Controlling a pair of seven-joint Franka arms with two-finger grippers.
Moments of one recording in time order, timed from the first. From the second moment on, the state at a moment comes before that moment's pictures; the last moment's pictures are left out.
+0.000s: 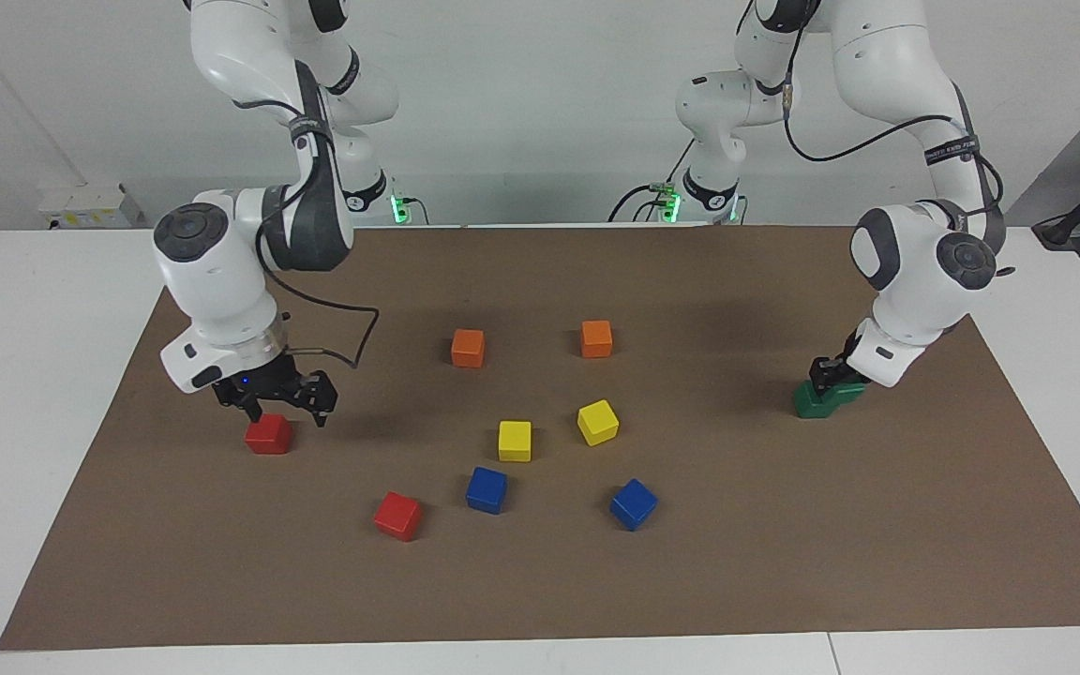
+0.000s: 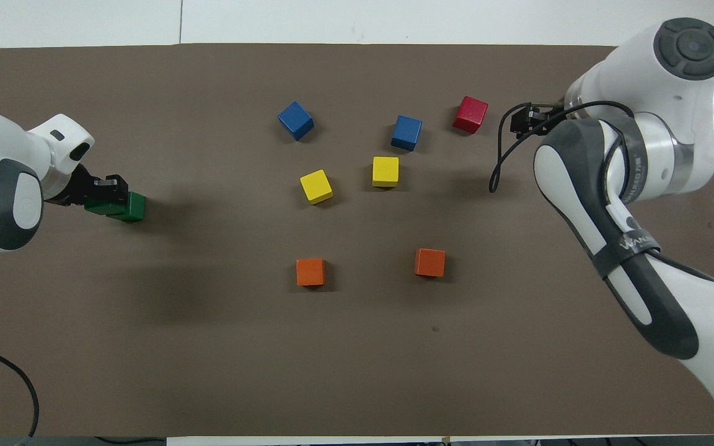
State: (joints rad) left arm 0.06 0.26 -0.04 -1.91 0.00 2.11 -0.03; right arm 0.17 0.44 -0.05 -1.50 -0.02 2.00 0.34
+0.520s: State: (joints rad) left arm 0.06 0.26 -0.05 -1.92 0.00 2.13 -0.01; right arm 0.22 0.78 -0.03 -1.06 -0.02 1.92 0.52
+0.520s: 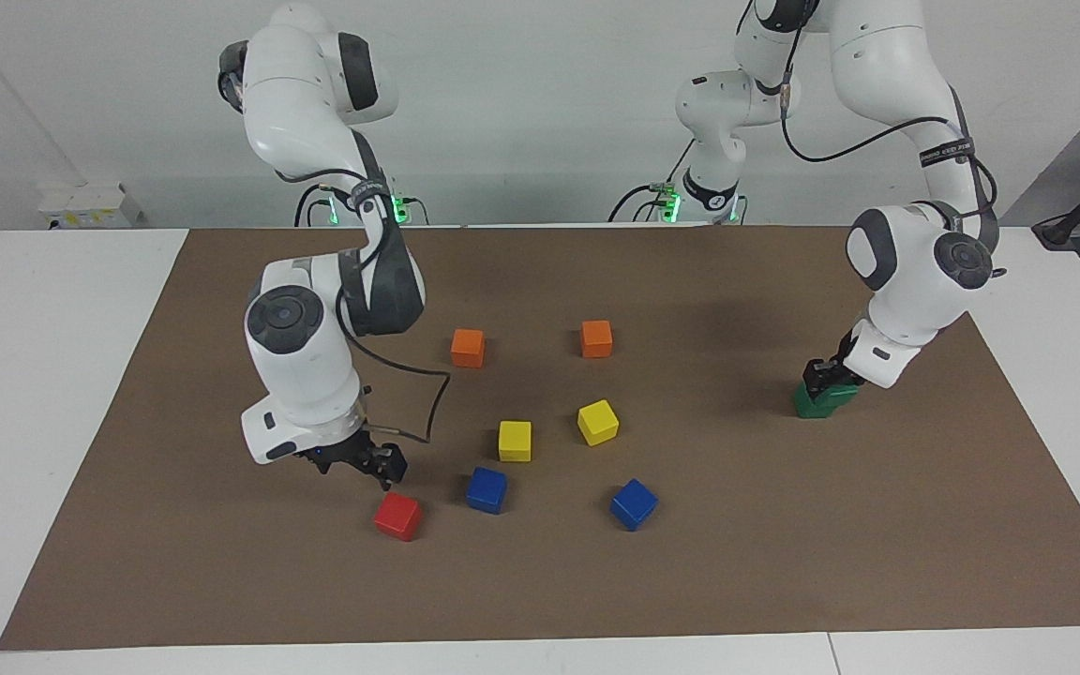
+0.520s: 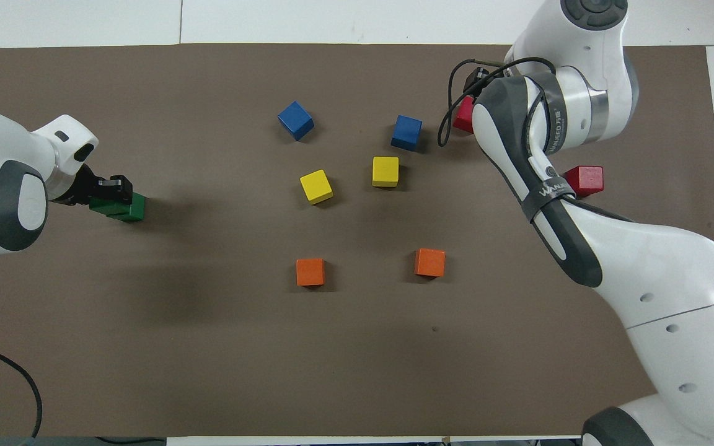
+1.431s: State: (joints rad) left arm 0.06 0.14 -0.05 -1.82 0.00 1.87 0.02; right arm 0.21 0.91 0.00 -0.95 -0.02 1.96 0.54
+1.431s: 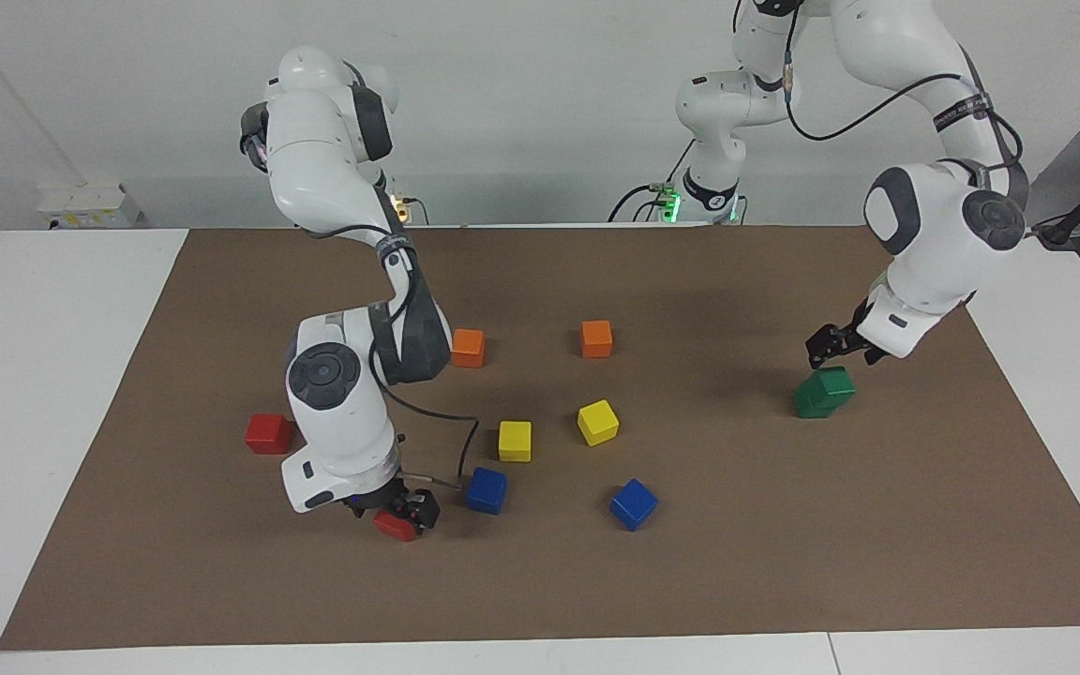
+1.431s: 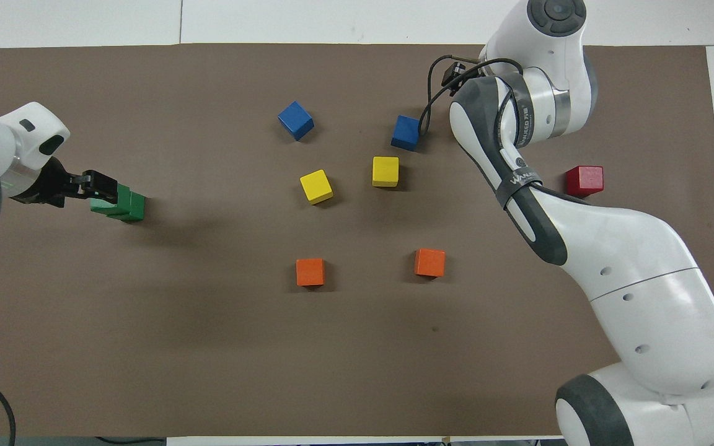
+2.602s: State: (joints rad) left arm 0.03 -0.05 -0.06 -1.81 0.00 1.59 0.02; right arm 0.21 0.91 0.00 -1.06 -0.02 2.10 0.53
